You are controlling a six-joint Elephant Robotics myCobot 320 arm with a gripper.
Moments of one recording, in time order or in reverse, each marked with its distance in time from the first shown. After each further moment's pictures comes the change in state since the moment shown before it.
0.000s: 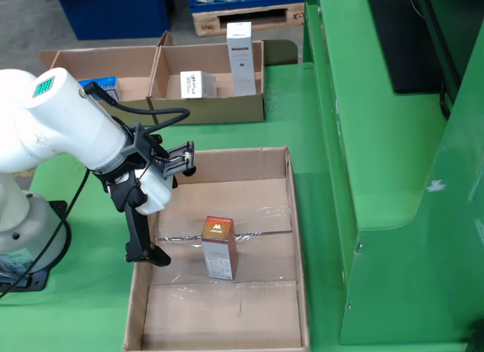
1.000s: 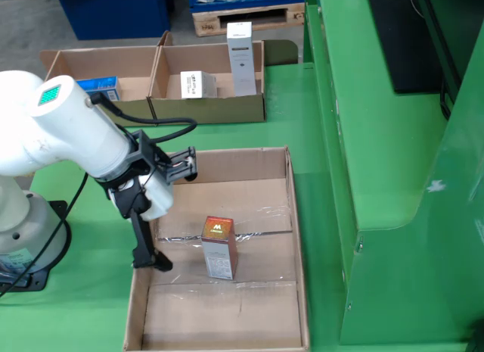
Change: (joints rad) arm -0.046 -0.041 0.060 -0.061 0.035 -0.118
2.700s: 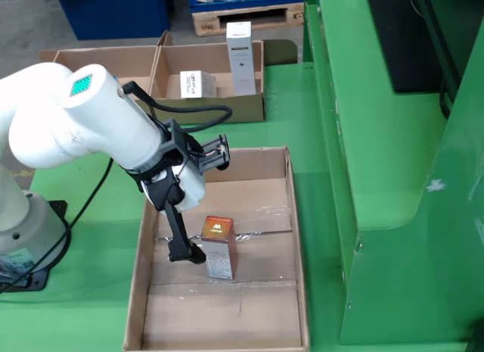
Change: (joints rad) arm -0.026 -0.399 0.632 -0.207 0.042 -0.037
